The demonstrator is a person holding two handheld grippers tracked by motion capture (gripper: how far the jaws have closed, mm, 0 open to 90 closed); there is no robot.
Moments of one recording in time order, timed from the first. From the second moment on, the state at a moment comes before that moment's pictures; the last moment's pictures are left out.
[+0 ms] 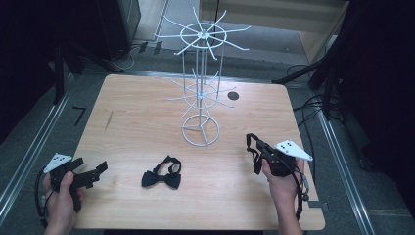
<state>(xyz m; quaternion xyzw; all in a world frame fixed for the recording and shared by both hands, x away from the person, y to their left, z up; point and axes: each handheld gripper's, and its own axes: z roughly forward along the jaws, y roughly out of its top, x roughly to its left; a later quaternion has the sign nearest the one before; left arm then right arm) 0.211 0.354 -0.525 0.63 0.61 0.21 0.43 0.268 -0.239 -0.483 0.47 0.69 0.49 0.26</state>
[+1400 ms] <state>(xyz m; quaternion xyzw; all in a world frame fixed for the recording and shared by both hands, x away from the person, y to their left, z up) 0.212 0.354 -0.525 0.63 0.61 0.21 0.43 0.250 -0.180 -0.446 0.40 0.70 0.54 0.24</state>
